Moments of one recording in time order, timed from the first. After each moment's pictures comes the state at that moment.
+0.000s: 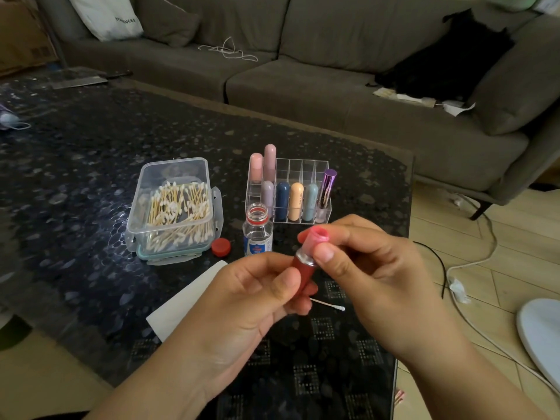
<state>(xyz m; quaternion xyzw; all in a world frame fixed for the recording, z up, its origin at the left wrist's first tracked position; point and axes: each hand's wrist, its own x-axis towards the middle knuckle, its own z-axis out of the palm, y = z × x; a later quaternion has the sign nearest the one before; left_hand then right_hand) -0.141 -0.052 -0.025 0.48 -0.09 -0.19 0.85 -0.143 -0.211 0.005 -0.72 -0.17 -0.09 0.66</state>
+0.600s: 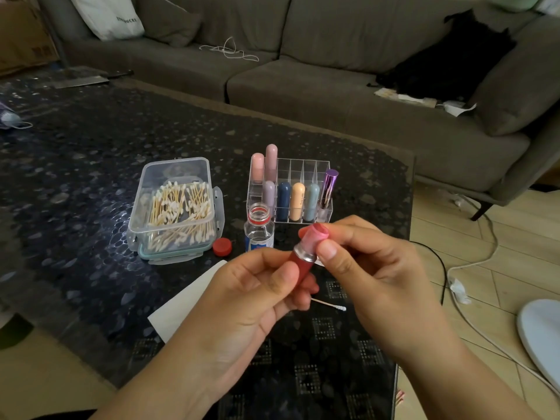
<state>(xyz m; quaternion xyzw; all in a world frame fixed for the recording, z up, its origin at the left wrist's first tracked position) -0.141 -0.053 -0.024 0.45 -0.08 -0.18 0.87 -0.144 -0.209 0.006 -0.71 -0.19 -0.10 0.67</state>
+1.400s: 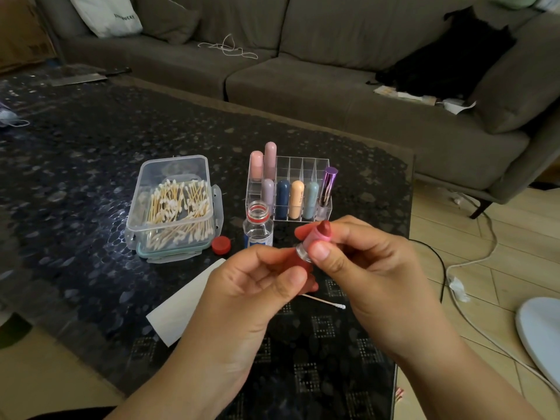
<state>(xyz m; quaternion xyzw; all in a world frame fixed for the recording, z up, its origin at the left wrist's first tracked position) -0.145 -0.060 -0.027 0.51 -0.06 -0.08 0.85 -0.142 -0.206 0.006 -0.69 -0.15 -0.06 0.71</state>
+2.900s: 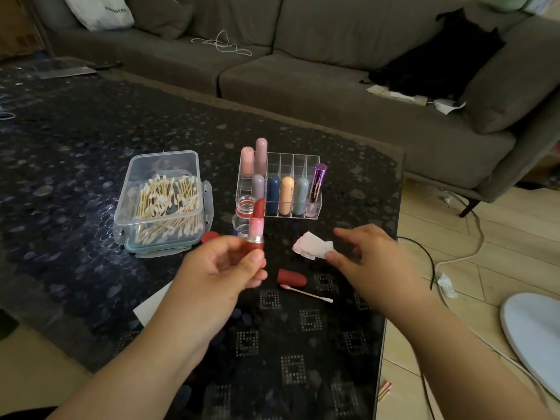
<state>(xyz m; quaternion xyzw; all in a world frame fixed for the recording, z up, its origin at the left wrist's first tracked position) -0.128 -0.049 -0.041 0.68 0.03 -0.02 0.73 -0.102 -0.257 -0.037 -0.97 0.02 -0.04 0.24</state>
